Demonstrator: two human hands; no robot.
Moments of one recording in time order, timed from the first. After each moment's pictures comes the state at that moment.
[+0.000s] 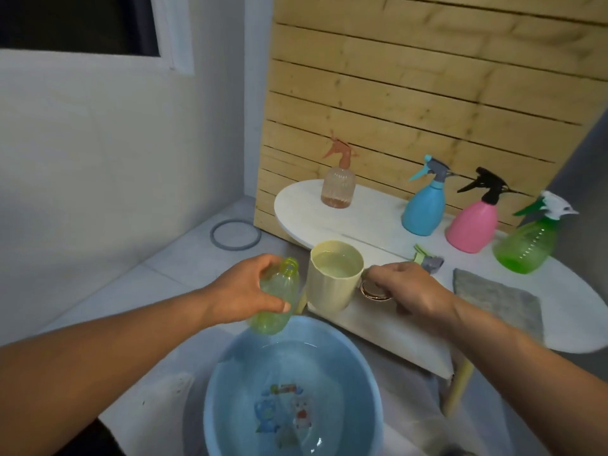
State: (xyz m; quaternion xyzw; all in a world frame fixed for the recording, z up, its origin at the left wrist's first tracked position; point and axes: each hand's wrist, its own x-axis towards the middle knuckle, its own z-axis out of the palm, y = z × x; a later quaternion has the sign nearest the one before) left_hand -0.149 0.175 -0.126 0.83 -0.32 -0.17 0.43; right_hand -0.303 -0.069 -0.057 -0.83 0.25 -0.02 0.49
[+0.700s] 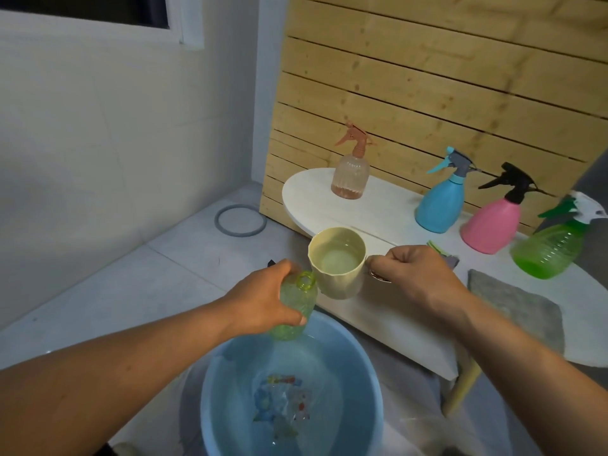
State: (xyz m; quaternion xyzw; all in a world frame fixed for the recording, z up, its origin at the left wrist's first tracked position) left_hand -0.164 0.156 -0.151 0.85 -0.33 -0.16 0.38; right_hand -0.284 -0.069 -0.057 -0.89 0.24 -0.09 0.39
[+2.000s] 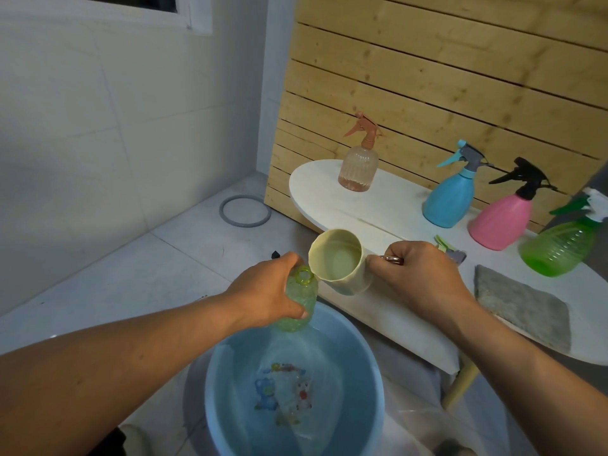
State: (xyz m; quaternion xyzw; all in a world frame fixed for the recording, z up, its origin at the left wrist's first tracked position) left_hand -0.170 0.158 -0.153 0.89 -0.32 -0.14 0.30; right_hand -0.288 -0.050 -0.059 -0.94 0.21 -0.12 0.25
